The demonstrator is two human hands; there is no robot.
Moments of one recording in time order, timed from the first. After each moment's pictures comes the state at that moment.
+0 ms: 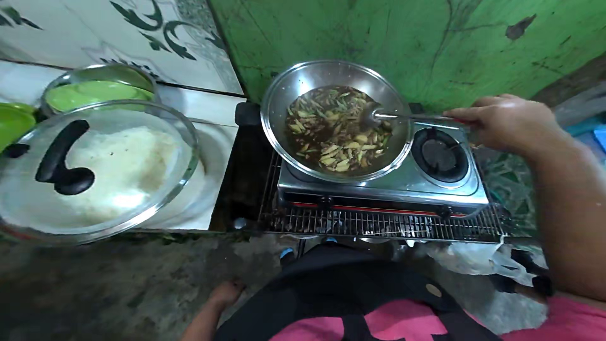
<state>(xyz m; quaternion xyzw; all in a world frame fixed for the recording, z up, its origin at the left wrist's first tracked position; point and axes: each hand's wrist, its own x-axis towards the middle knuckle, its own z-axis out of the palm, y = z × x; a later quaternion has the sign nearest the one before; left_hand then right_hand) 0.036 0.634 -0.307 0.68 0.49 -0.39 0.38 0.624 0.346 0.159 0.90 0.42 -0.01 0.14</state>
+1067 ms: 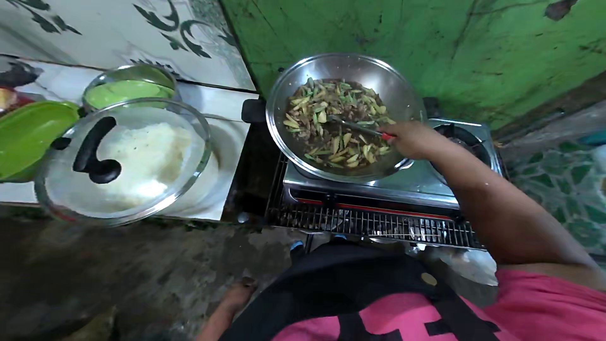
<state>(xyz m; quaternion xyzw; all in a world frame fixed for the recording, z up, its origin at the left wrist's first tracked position) 0.030 0.588 -0.276 0.64 0.55 -0.35 0.41 0.608 0.446 0.051 0.85 0.48 -0.21 0.00</state>
